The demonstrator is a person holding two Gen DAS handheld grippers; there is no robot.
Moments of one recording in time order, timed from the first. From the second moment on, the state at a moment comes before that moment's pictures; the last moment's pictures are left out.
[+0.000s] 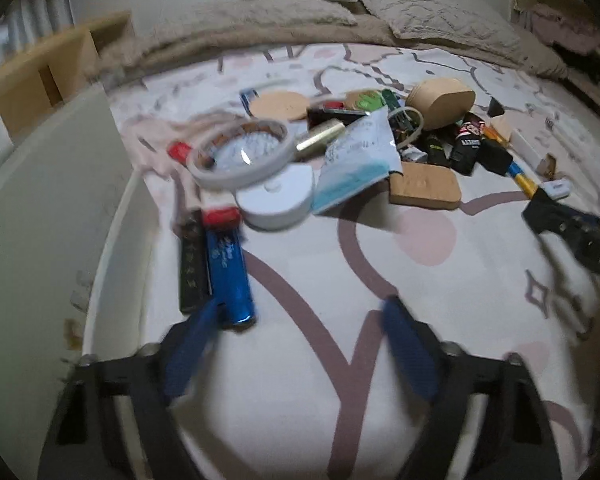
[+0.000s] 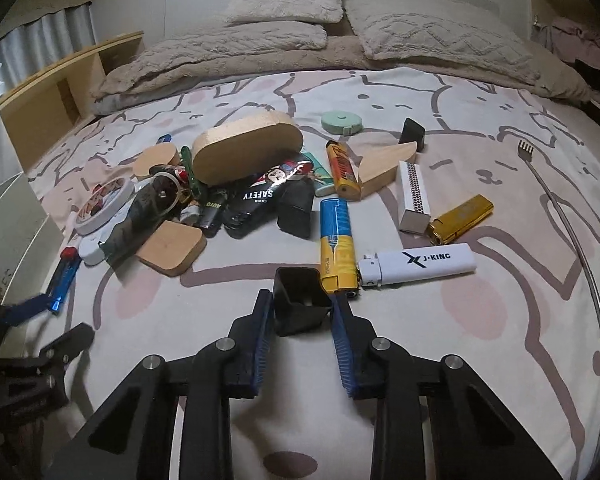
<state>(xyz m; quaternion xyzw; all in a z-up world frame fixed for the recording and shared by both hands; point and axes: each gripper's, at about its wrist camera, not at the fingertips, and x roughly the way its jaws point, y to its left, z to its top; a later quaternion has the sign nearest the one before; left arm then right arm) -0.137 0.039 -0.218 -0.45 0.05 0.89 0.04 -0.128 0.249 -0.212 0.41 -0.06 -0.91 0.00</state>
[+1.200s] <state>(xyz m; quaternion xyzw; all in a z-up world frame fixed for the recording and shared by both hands) -0.154 0.020 -0.218 -0.46 -0.02 0.89 0.02 -0.095 0.246 -0.209 0.43 -0.10 -0.89 0.04</state>
